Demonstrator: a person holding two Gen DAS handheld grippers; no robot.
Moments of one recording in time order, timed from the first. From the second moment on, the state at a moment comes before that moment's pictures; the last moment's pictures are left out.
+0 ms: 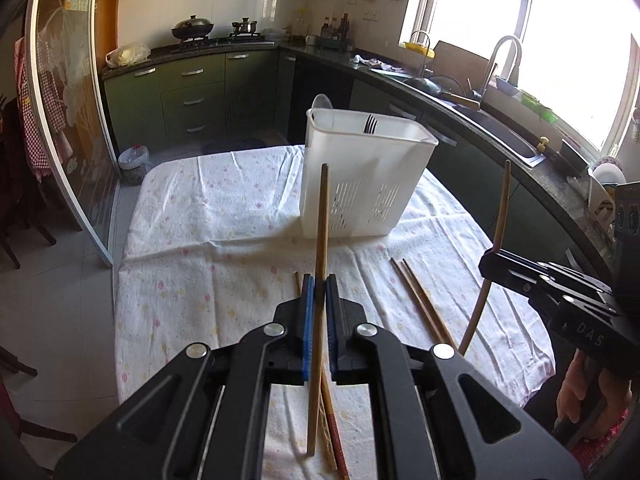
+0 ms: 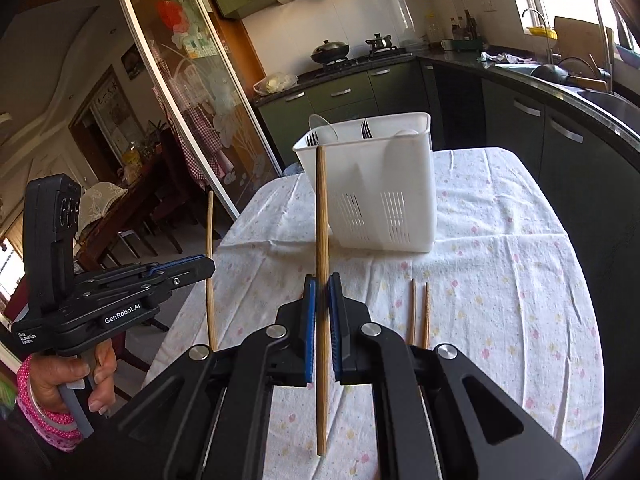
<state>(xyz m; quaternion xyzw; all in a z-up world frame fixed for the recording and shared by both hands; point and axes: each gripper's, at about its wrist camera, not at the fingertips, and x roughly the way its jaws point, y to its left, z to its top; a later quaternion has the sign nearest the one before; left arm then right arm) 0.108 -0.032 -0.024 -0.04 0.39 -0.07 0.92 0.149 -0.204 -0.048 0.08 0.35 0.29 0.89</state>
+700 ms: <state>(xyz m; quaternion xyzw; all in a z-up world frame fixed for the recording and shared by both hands) 0.164 -0.069 0.131 -0.04 0.16 -0.08 0.98 0.206 -0.230 0.128 0.10 0.11 0.23 0.96</state>
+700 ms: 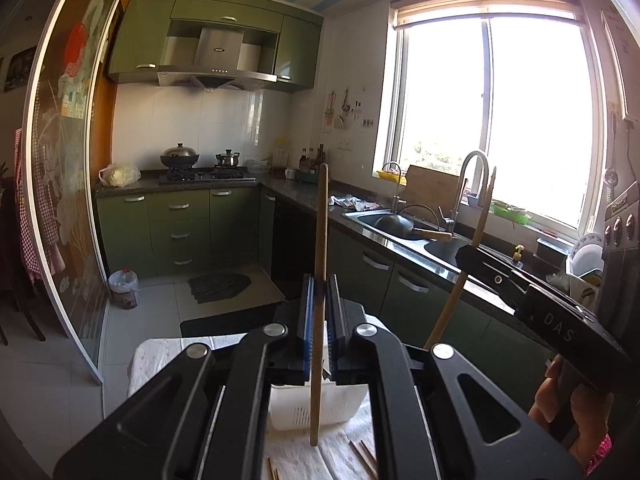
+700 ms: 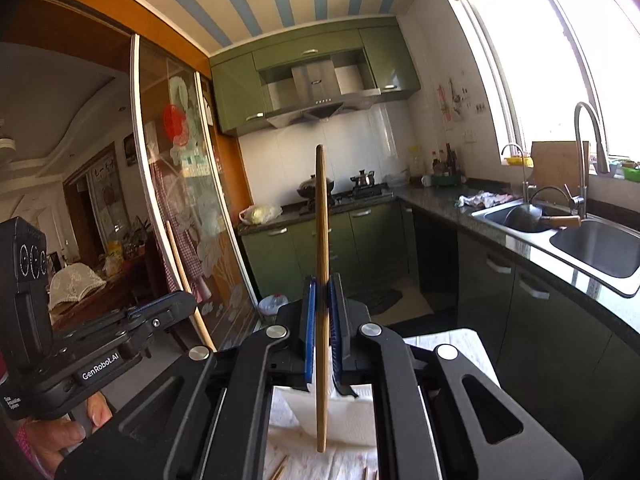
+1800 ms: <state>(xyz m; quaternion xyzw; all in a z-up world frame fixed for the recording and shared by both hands) 0.239 -0.077 0.033 -0.01 0.25 -0.05 0.97 0.304 -0.181 0.014 0.03 0.20 0.19 0.96</state>
